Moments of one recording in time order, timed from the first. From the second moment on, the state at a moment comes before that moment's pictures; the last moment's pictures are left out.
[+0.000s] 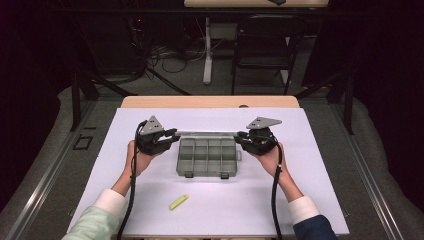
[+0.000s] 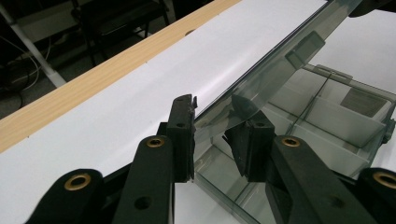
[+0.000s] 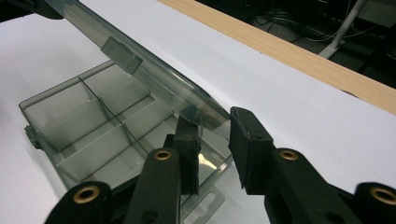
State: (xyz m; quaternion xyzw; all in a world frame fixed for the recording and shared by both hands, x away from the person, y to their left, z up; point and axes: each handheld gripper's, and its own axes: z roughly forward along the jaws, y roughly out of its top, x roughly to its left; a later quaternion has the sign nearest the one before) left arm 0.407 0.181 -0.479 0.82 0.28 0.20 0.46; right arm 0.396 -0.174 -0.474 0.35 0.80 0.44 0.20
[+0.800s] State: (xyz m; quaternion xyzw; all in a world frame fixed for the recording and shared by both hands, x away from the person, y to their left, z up) left arm 0.431 0.185 -0.484 0.82 0.30 0.17 0.46; right arm 0.419 -0.173 -0.472 0.37 0.80 0.43 0.19
